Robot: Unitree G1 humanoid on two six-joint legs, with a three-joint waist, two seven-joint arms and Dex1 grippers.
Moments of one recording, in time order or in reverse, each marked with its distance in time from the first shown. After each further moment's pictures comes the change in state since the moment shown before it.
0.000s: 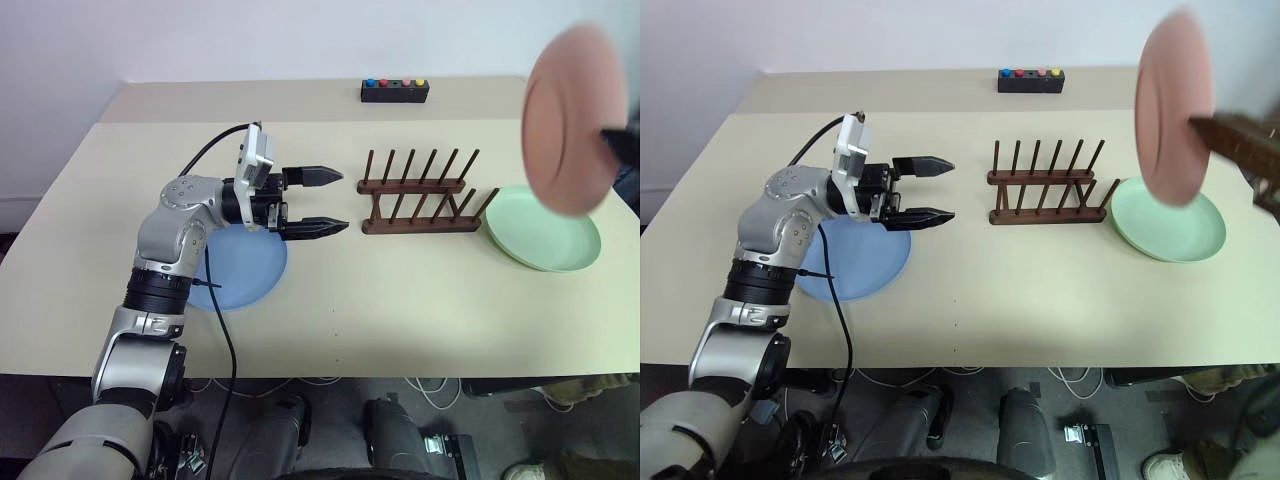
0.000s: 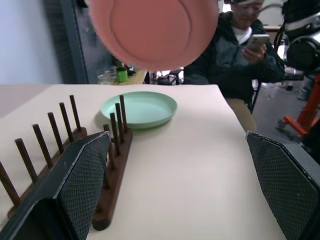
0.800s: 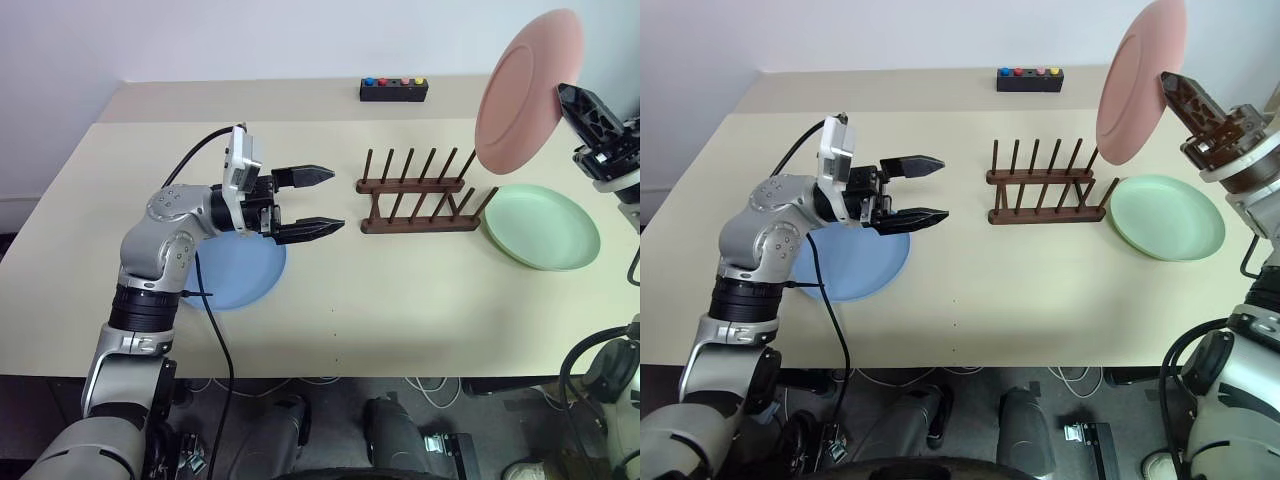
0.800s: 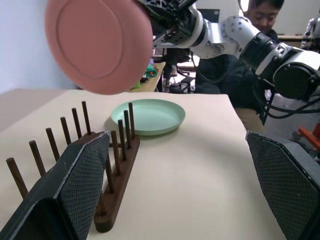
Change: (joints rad) left arm 0.093 0.041 0.036 -0.174 -0.066 0.083 0.106; right arm -0.202 0.146 0.365 0.639 -0.210 -0.470 0.247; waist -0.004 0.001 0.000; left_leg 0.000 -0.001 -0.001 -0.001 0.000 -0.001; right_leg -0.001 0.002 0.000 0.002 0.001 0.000
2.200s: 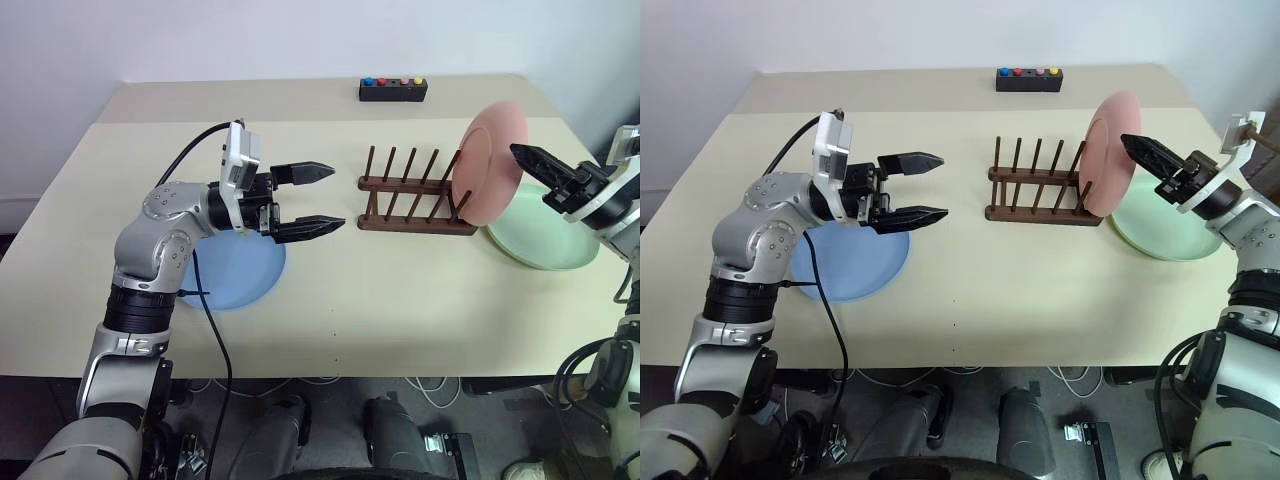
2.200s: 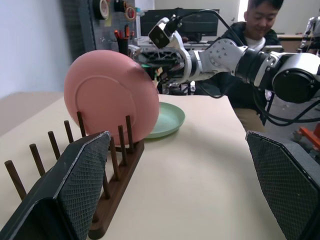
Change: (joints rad) left arm 0.000 0.014 -0.002 -0.028 -0.022 0.010 0.011; right arm 0.006 -0.004 0.122 0.198 -0.279 -0.184 0.118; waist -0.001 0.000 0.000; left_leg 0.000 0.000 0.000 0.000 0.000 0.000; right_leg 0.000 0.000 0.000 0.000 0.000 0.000
